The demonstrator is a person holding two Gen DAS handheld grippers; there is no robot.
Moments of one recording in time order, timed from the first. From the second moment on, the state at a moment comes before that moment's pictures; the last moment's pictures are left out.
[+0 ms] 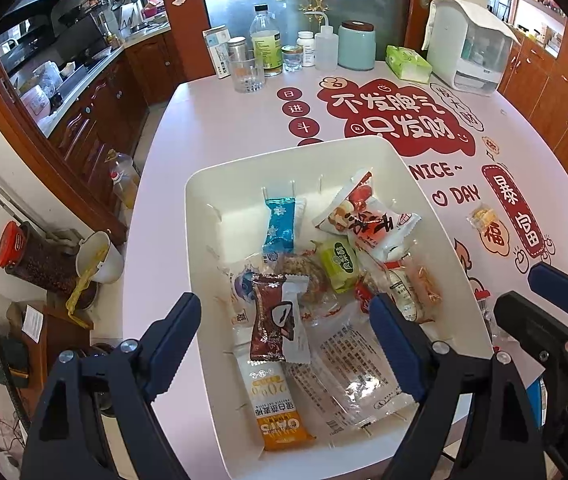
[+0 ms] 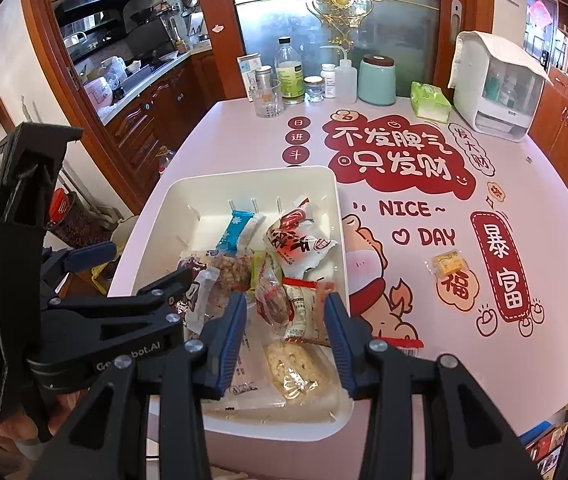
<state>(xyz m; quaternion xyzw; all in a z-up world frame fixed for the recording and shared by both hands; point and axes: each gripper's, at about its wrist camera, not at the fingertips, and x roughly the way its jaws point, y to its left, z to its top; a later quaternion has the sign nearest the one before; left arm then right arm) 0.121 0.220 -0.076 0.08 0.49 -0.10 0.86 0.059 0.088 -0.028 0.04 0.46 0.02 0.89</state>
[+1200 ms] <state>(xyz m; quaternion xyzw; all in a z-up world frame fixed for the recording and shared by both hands) 0.130 0.117 -0.056 0.13 0.46 -0.18 0.86 0.039 -0.040 -0.031 0.14 0.44 -0.08 0.88</state>
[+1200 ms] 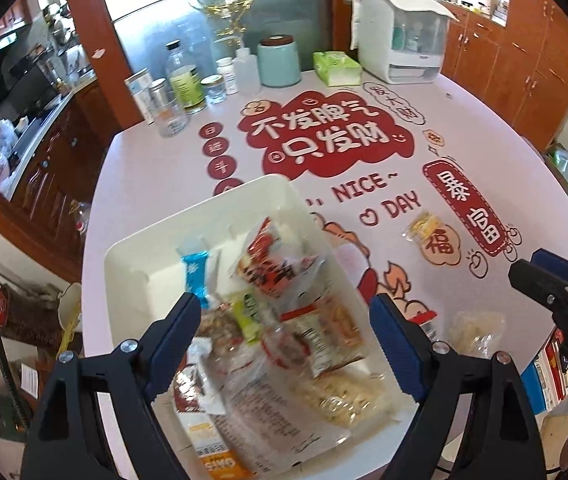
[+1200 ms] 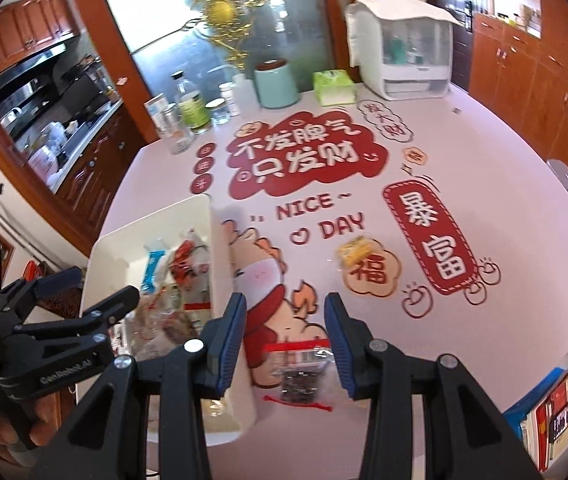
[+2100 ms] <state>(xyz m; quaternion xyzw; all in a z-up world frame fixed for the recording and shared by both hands) 0.182 -0.019 -0.134 0.23 0.54 -0.26 0.77 0.027 -0.121 -0.128 0.09 0.53 -0.03 0.84</state>
